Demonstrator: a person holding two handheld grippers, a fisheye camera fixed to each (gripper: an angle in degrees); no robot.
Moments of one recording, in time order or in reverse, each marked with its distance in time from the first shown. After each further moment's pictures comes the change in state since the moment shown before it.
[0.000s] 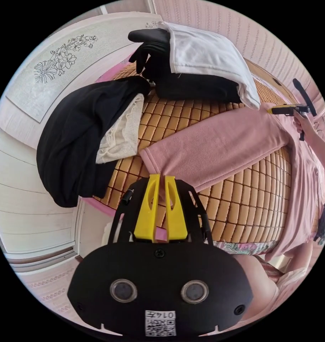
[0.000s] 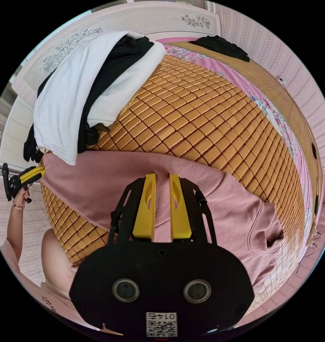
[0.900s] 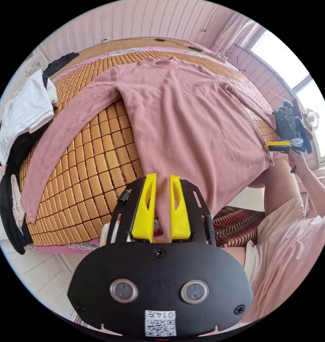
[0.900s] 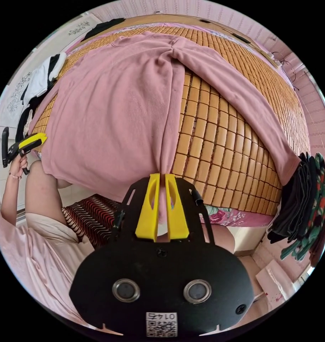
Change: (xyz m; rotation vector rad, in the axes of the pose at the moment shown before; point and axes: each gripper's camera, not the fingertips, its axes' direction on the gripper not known) left arm 0.314 0.038 -0.047 -0.054 0.356 0.598; right arm 0.041 0.623 -0.055 -0.170 0.037 0.625
